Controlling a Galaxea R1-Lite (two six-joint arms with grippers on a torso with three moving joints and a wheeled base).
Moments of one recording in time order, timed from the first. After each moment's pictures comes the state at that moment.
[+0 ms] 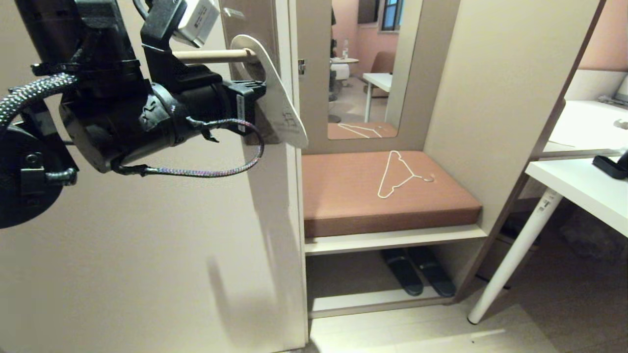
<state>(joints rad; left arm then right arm) -0.54 1.60 -1.23 -0.42 0.00 0.19 0.00 0.00 -0.06 0.16 0.03 -0.06</state>
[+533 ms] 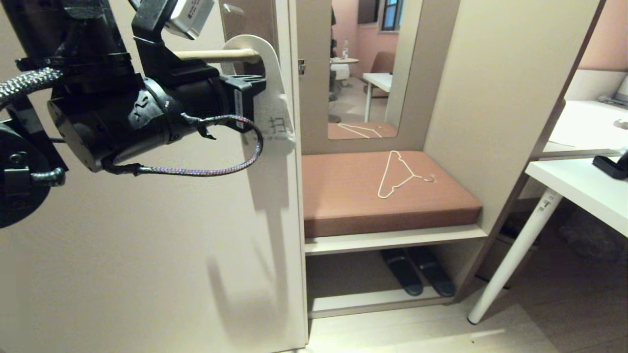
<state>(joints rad) -0.56 1.58 -1.22 -0.42 0.00 0.19 0.00 0.00 -0.06 0.16 0.03 -0.06</state>
